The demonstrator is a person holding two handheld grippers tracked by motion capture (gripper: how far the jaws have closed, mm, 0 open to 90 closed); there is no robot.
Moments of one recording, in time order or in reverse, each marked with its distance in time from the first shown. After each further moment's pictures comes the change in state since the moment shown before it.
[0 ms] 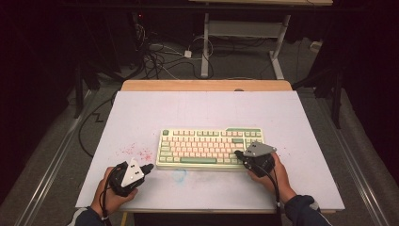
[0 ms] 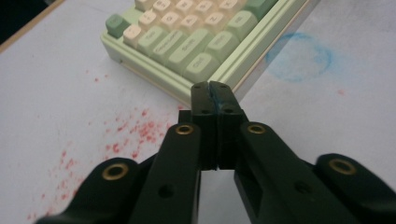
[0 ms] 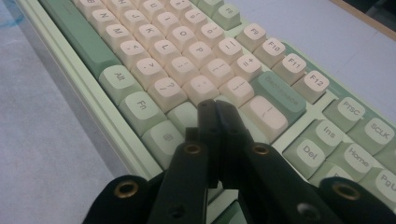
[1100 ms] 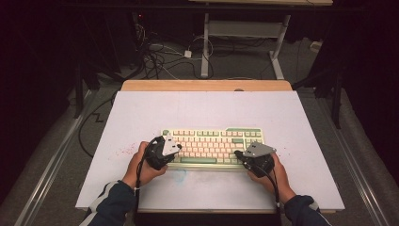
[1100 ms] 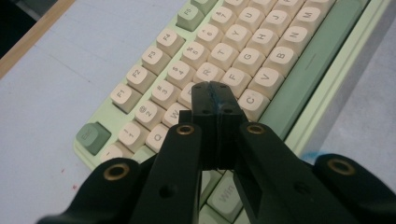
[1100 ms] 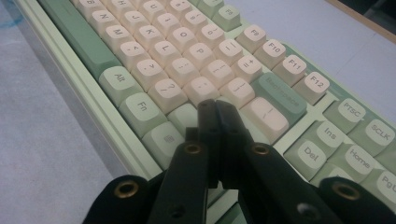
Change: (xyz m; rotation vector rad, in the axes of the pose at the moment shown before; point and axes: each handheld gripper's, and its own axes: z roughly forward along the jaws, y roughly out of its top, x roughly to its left) left arm -0.024 0.045 0.096 0.094 -0.021 0.018; right arm 0.001 0.000 0.001 -0.004 -0.005 -0.005
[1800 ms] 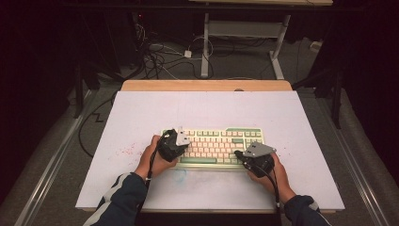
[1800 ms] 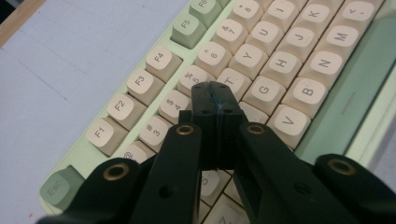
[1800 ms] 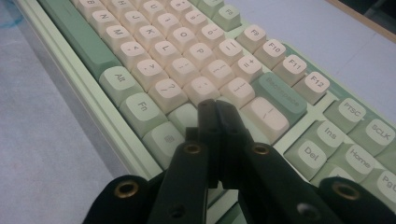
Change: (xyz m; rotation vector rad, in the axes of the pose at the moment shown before) left arm 0.000 0.005 0.041 0.041 0.000 -0.026; right arm 0.001 0.000 0.000 0.001 -0.002 0.002
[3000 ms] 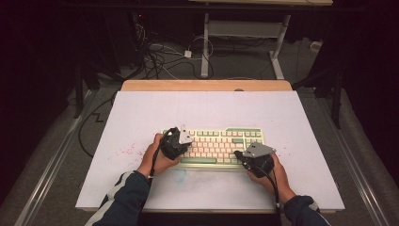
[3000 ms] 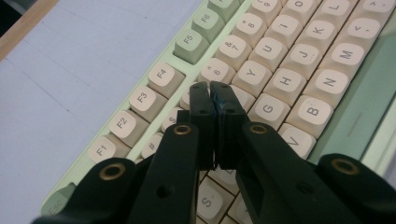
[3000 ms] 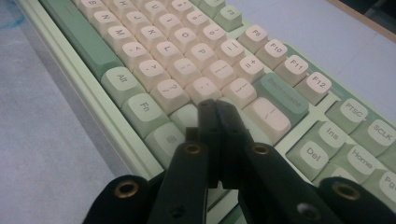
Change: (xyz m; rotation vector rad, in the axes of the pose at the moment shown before) left arm -0.002 0.005 0.004 -0.015 -0.002 0.005; right arm 0.001 0.000 0.000 -0.001 0.002 0.000
